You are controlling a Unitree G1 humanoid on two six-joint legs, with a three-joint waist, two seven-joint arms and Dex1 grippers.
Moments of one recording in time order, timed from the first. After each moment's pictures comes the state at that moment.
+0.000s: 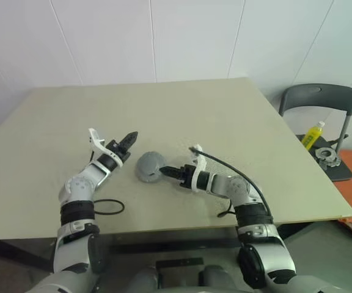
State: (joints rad) left arm -0.58 0.20 0.50 0.49 -0.82 0.73 -0.55; right arm -0.58 0.02 -0.17 0.41 0.58 1.01 0.55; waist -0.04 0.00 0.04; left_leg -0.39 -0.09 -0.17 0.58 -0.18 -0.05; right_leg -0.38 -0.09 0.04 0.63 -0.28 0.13
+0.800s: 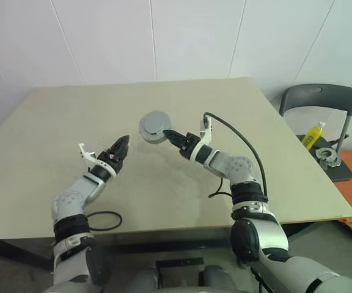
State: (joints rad) left arm -0.47 0.14 0.66 0.39 -1.06 0.88 -0.33; right arm -0.80 0.07 -0.37 0.62 0.69 0.83 0.52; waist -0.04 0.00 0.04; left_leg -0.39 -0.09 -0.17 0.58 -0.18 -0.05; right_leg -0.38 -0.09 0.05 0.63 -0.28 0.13
